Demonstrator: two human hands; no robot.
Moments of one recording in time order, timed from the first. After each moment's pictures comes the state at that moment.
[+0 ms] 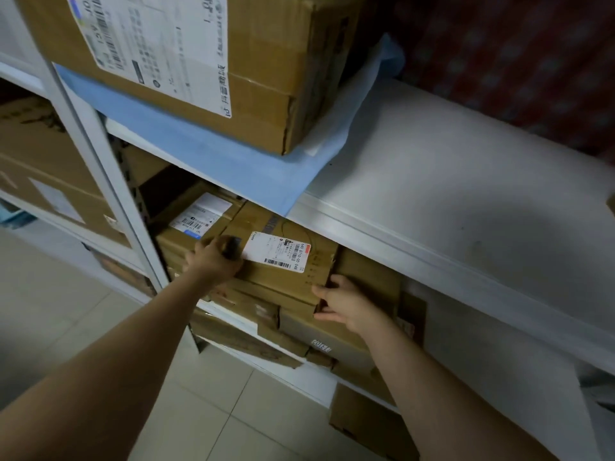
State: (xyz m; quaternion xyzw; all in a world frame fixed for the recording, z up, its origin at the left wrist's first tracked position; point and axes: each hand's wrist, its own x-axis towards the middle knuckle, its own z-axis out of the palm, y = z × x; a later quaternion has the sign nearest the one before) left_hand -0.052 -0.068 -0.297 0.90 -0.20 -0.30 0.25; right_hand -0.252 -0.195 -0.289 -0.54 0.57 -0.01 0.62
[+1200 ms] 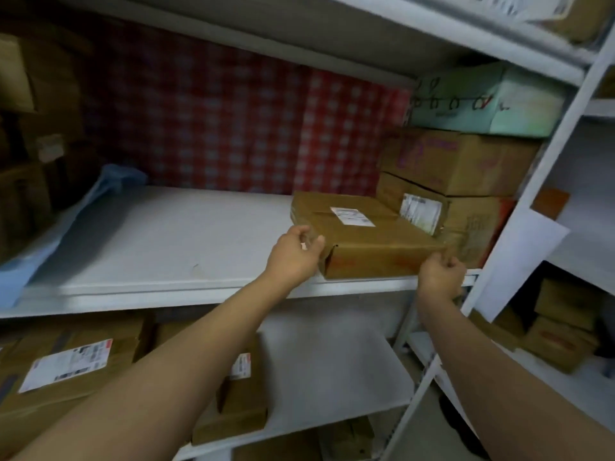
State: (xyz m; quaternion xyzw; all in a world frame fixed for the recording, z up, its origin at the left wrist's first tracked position) left_hand -0.448 -0.141 -0.043 0.58 -0.60 -0.31 0.46; right_hand -0.684 -0.186 -0.069 -0.23 0.69 -0.66 0.20
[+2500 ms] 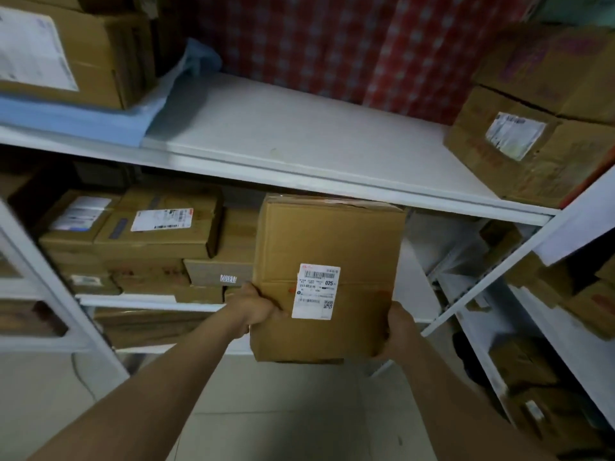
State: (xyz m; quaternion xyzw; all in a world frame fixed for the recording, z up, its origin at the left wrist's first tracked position) left_hand -0.348 0.012 -0.246 0.70 -0.31 -0.57 0.29; right_hand -0.605 -0.039 -0.250 -0.19 0.72 -0.30 0.60
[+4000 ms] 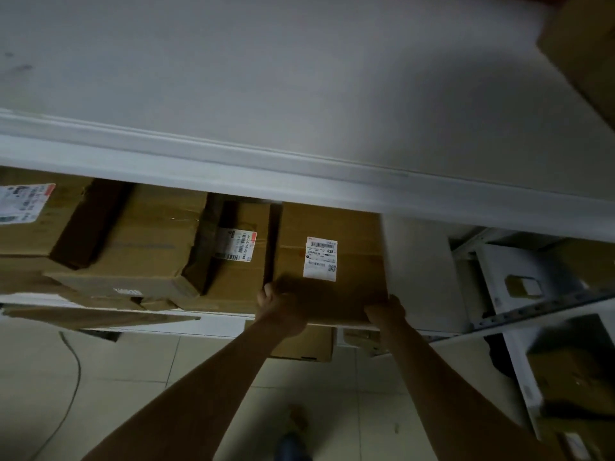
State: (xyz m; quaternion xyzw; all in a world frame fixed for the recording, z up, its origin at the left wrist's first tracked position) left_hand -0.504 -0.216 -0.409 0.80 -0.43 -0.42 0.05; right_hand -0.689 -0.289 -0.422 -0.42 0.81 -0.04 0.40
